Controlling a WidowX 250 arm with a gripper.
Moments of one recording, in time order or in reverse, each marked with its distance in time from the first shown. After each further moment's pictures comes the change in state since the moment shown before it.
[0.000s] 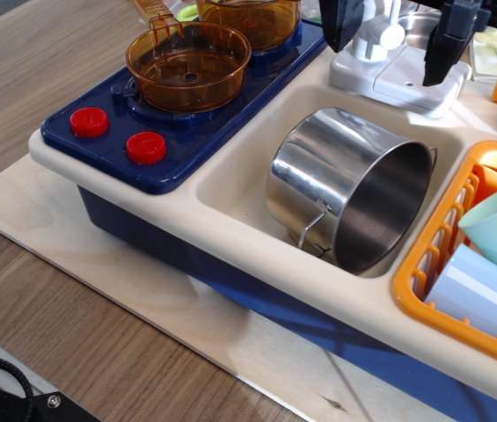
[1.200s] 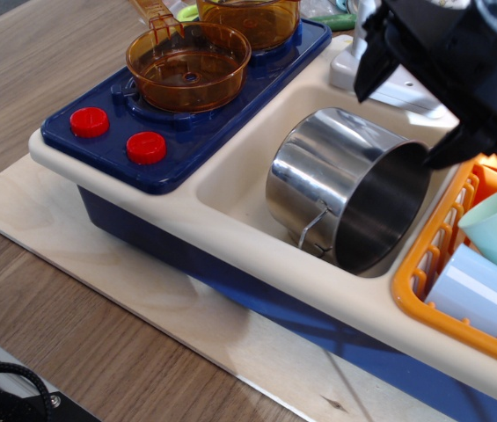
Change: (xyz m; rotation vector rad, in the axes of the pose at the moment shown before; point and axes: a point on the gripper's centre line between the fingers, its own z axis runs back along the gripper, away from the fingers) arm -0.009 -0.022 -0.045 0.369 -0.166 -0.167
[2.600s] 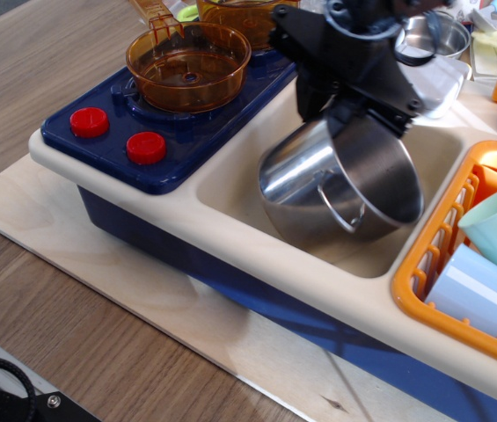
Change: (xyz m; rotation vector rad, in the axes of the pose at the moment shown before) arm -0.010 0.038 -0.042 -0.198 -0.042 0.087
